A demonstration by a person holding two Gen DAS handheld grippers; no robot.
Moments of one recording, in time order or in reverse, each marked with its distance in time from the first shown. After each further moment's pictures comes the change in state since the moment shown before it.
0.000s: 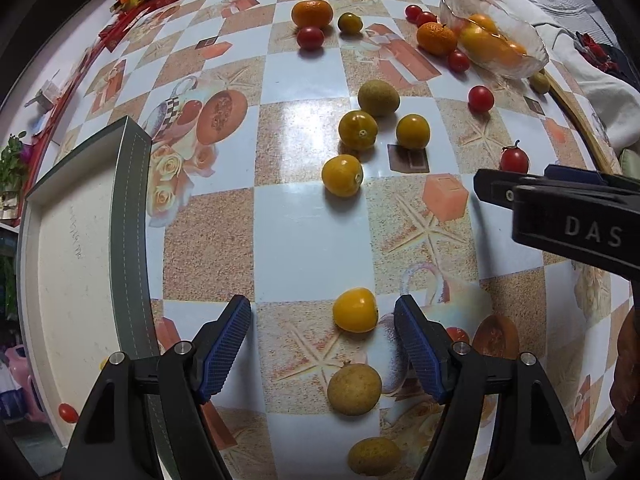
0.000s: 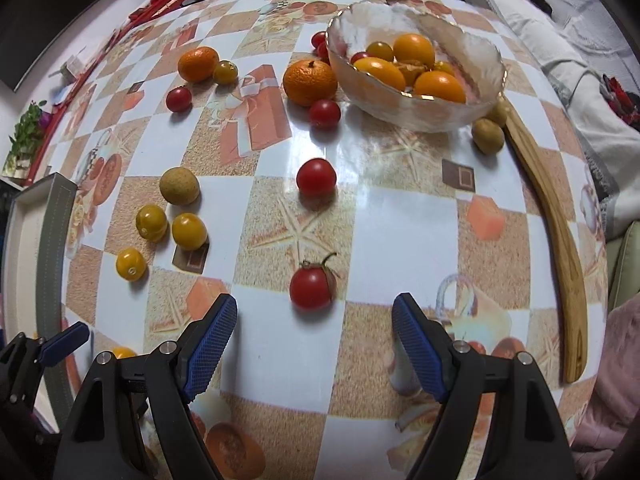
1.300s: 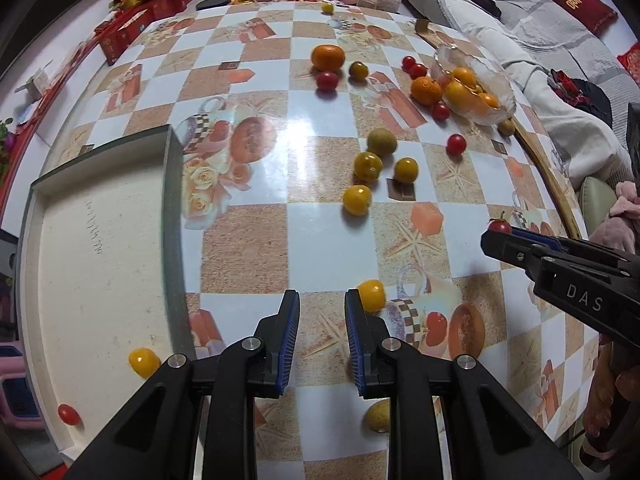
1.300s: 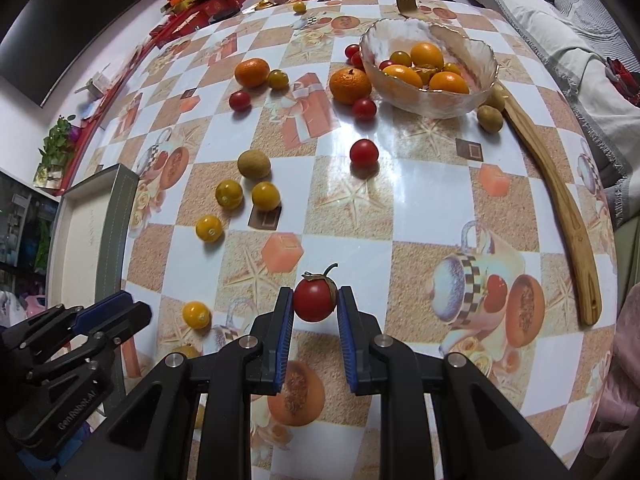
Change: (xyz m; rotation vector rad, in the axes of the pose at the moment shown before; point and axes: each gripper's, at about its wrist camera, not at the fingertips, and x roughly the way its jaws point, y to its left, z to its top) left arm -0.043 0.036 -0.010 -0.034 -0.085 -0.160; right arm -0.044 0.011 -0.036 0.039 -0.026 0.132
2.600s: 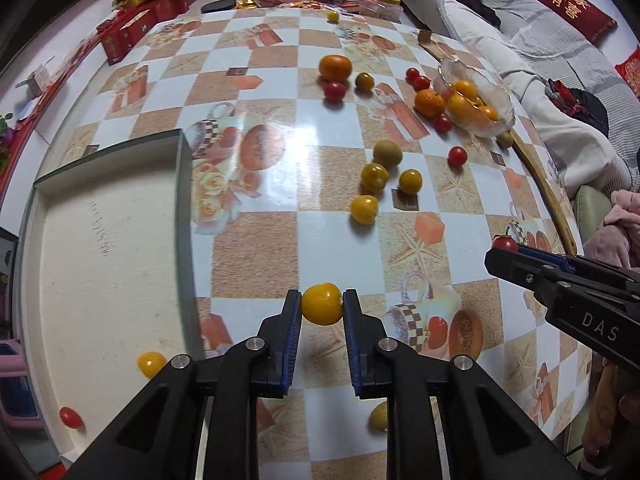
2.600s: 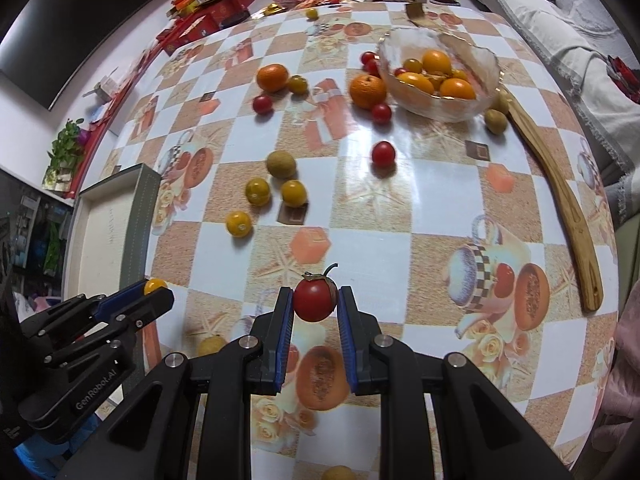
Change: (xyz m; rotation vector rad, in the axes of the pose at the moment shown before) left arm -0.008 0.019 0.002 -0.027 -0.026 -0.015; right arm -0.014 0.017 -0.004 -0.001 -0.011 0.034
